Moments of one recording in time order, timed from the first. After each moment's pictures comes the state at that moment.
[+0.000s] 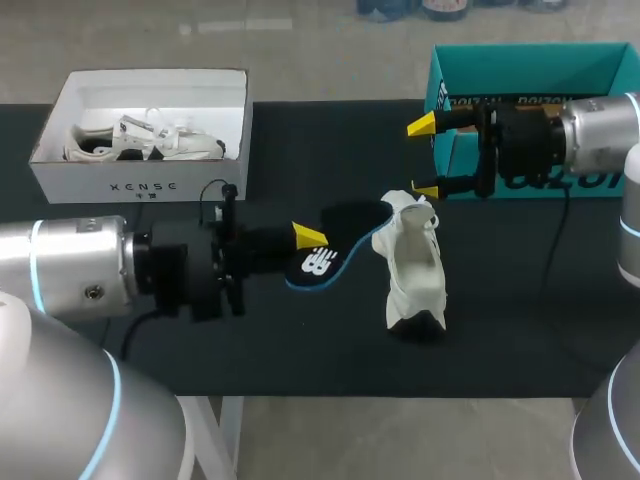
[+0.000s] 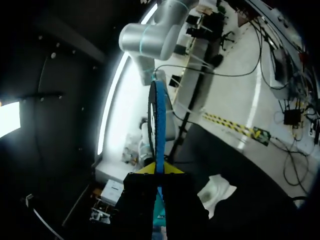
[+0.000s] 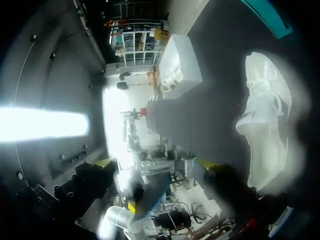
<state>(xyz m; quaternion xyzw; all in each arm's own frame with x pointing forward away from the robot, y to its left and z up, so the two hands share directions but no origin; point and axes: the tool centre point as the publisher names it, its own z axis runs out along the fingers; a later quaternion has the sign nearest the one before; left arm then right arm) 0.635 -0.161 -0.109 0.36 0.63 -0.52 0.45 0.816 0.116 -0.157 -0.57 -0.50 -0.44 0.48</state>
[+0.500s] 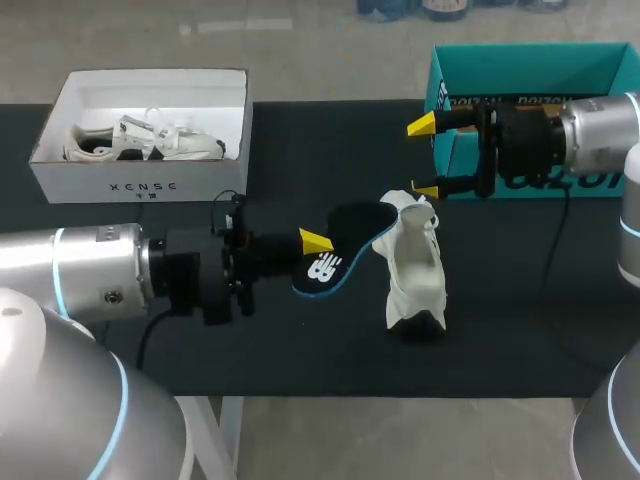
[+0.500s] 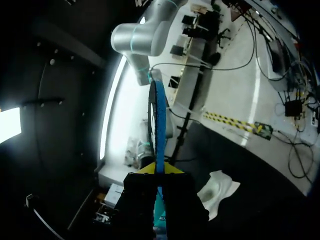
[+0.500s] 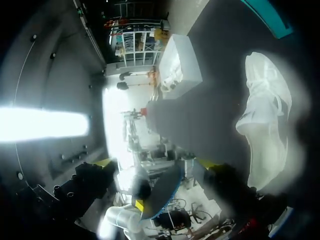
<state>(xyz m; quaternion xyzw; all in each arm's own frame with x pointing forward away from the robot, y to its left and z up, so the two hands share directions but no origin) 0.652 -0.171 -0.133 0.38 0.62 -0.51 0.46 0.816 0.116 -0.157 -0.57 -0.50 -0.44 0.48</state>
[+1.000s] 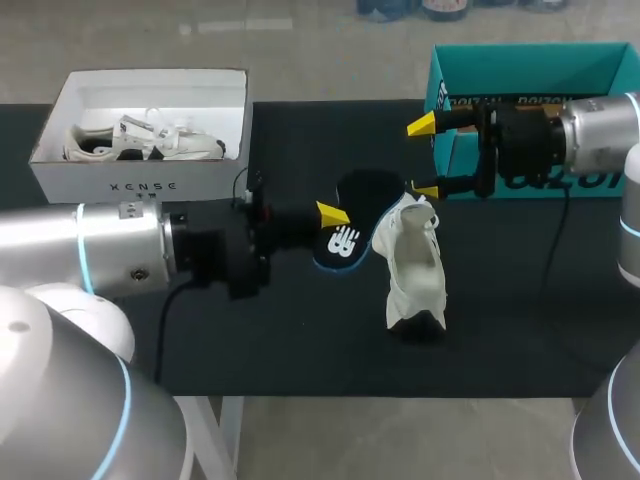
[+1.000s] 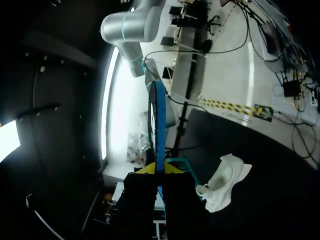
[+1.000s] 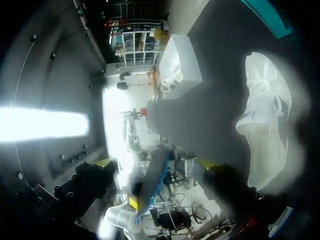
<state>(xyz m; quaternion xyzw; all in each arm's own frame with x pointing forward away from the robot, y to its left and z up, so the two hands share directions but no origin) 0.684 -0.188 -0.123 0.40 0.62 -0.46 0.49 0.816 0.116 -0.157 -0.57 -0.50 -0.44 0.48</state>
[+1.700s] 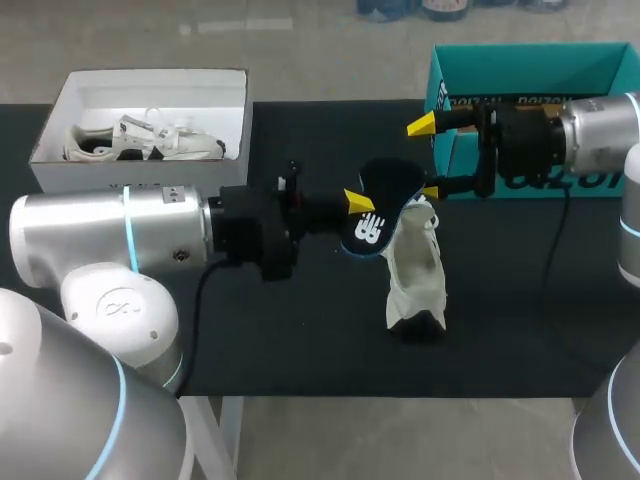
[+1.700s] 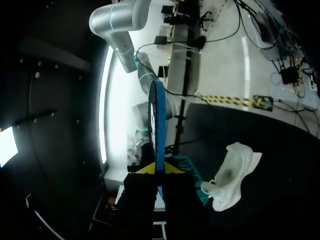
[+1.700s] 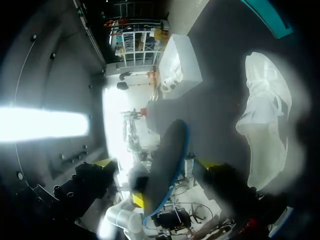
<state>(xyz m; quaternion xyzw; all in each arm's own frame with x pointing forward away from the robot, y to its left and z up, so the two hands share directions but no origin) 0.723 -0.223 -0.142 0.43 0.61 -0.44 0.50 0.816 0.116 -0.157 -0.57 -0.50 -0.44 0.48</state>
